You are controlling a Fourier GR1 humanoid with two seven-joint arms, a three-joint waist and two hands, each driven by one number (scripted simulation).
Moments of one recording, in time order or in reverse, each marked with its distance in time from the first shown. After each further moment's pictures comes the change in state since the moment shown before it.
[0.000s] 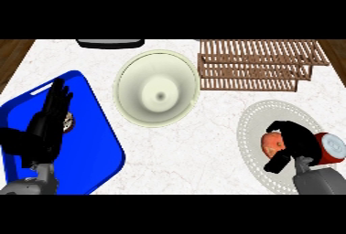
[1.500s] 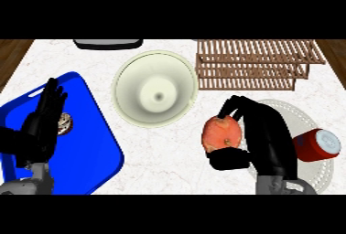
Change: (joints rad) left arm 0.000 -0.014 0.059 0.018 -0.017 -0.041 -0.011; right arm -0.145 0.366 0.141 -0.578 0.116 -0.004 0.264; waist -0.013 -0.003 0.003
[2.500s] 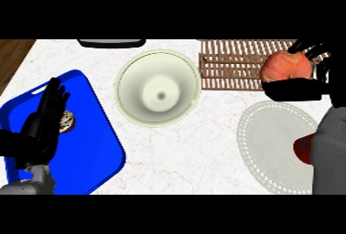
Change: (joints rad) left arm 0.007 -0.026 -0.001 -0.047 -0.015 -0.023 0.031; right arm -0.326 -0.128 -0.427 0.109 -0.007 0.028 -0.022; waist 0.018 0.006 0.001
